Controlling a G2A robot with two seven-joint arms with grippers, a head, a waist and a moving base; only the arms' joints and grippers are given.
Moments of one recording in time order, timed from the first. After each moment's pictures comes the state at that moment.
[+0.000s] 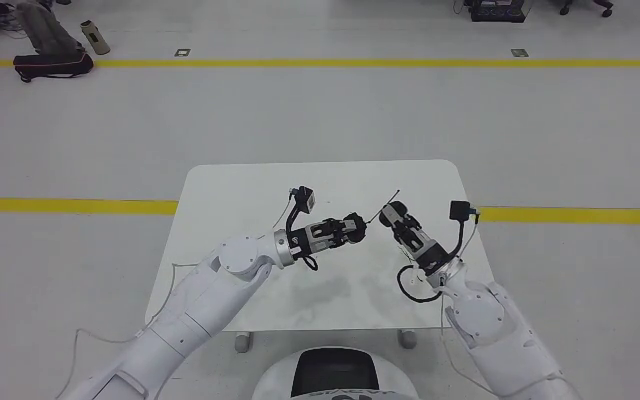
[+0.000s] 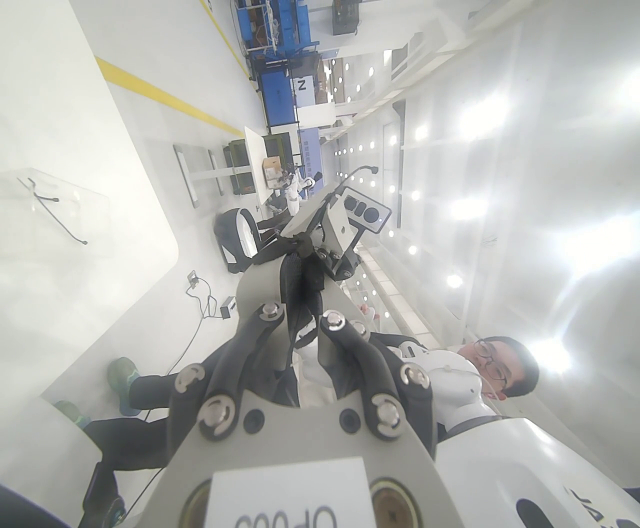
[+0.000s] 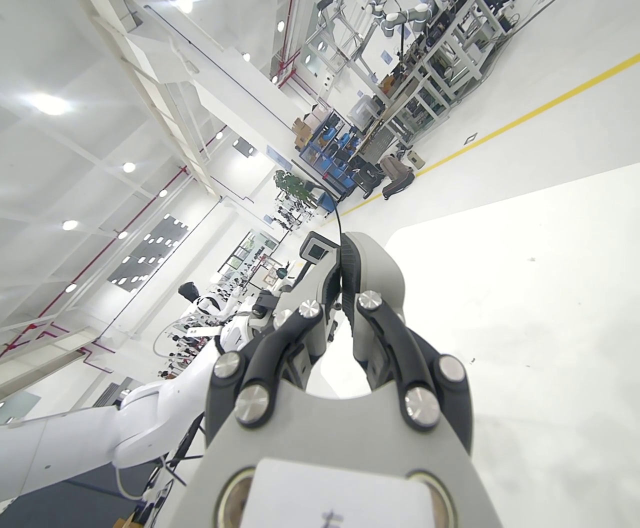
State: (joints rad) left arm 1.16 -1.16 -0.82 -1.42 -0.54 -0.25 -0.70; right arm -1.68 -1.11 1.26 -1.81 -0.24 -0.34 0.12
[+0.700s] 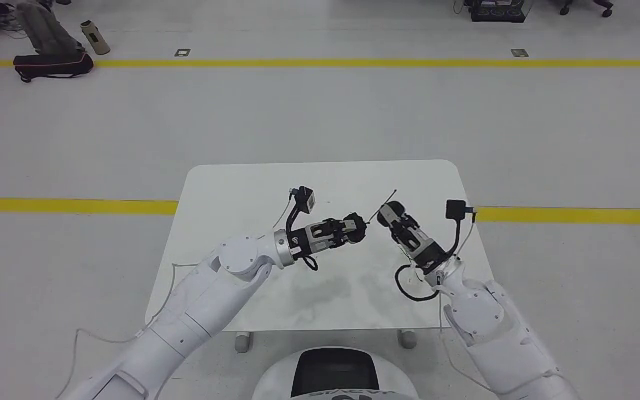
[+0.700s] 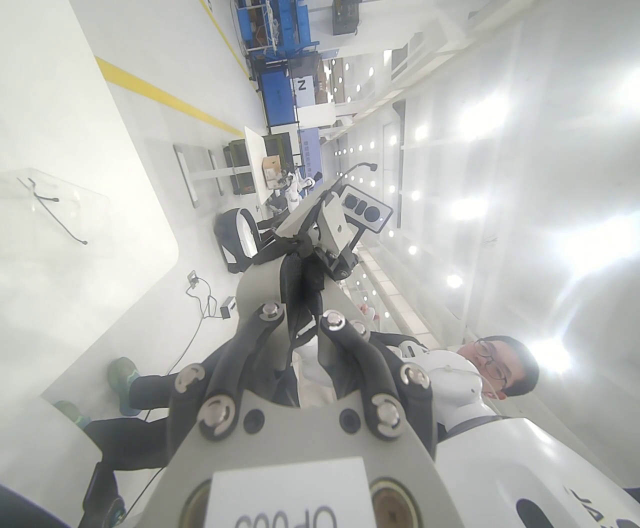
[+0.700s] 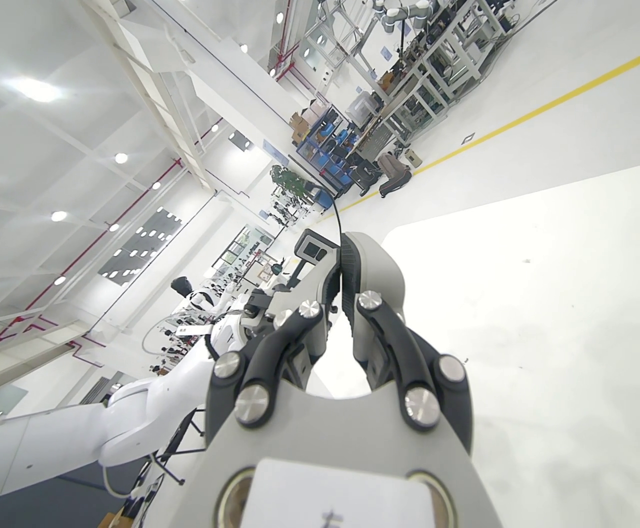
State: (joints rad) left arm 1.16 -1.16 -0.82 -1.42 -0.54 -0.25 -0.70; right arm -1.66 -1.11 1.25 -1.80 -0.28 -0.34 0.12
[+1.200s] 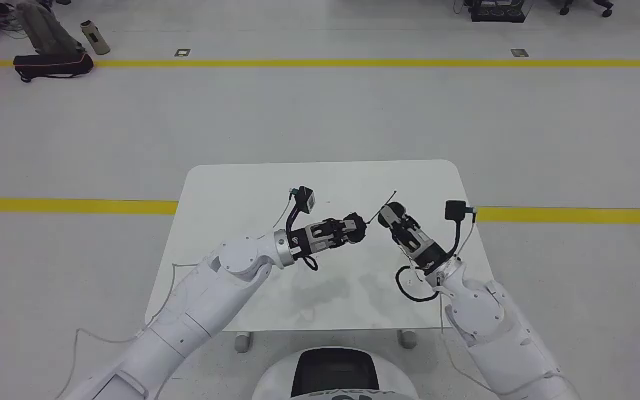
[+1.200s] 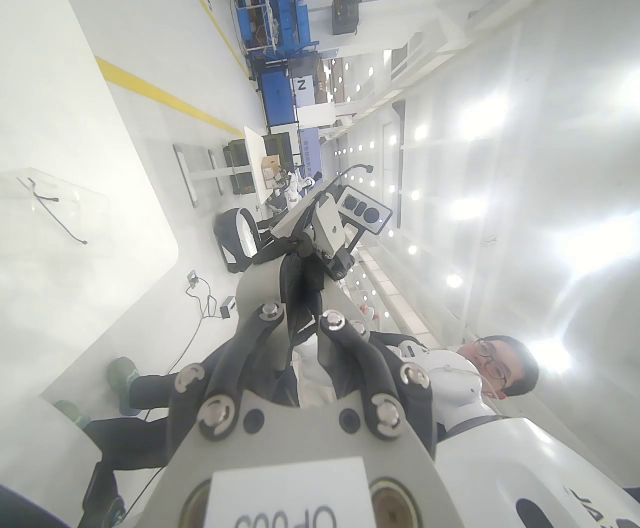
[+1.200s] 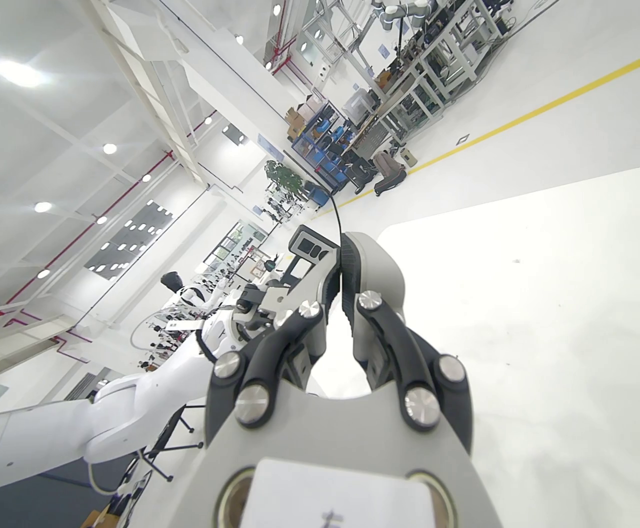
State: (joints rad) left arm 1.16 -1.16 -0.82 -1.42 -0.54 -0.25 -0.70; right arm -1.67 -1.11 1.25 -1.80 -0.31 -0.34 0.12
